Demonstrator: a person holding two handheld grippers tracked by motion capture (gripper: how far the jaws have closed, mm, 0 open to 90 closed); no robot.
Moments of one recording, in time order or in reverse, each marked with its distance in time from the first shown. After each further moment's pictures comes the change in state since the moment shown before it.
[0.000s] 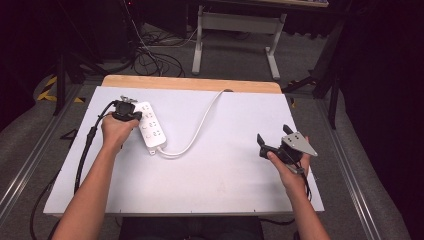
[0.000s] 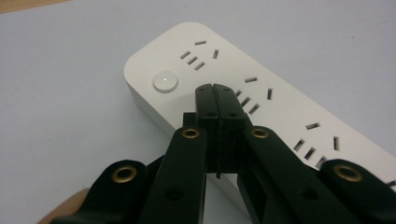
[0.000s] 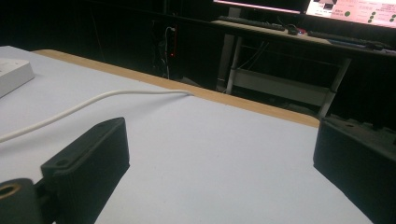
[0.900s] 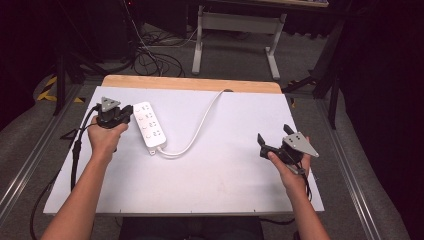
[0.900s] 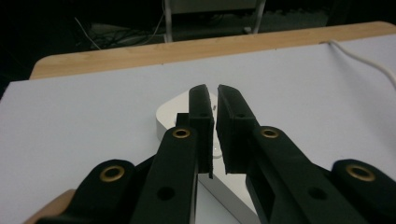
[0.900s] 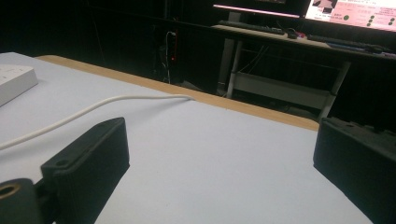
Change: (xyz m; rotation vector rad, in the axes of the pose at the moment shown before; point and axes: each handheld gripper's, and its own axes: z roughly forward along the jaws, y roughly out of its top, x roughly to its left) left arm 0.003 -0.021 -0.065 -0.347 0.008 -0.078; right arm 0.000 0.003 -0.003 -0.016 0.002 0.006
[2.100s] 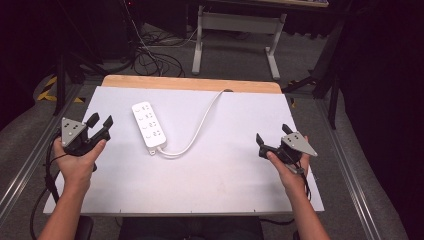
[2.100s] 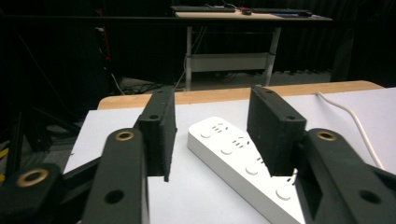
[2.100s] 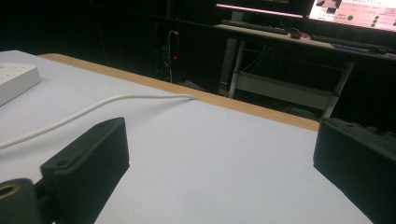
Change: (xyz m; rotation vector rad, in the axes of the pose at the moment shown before) left arm 0.002 -0.023 -0.096 -0.225 0.077 -0.001; right arm 0.001 0.000 0.003 0.002 0.007 -0.005
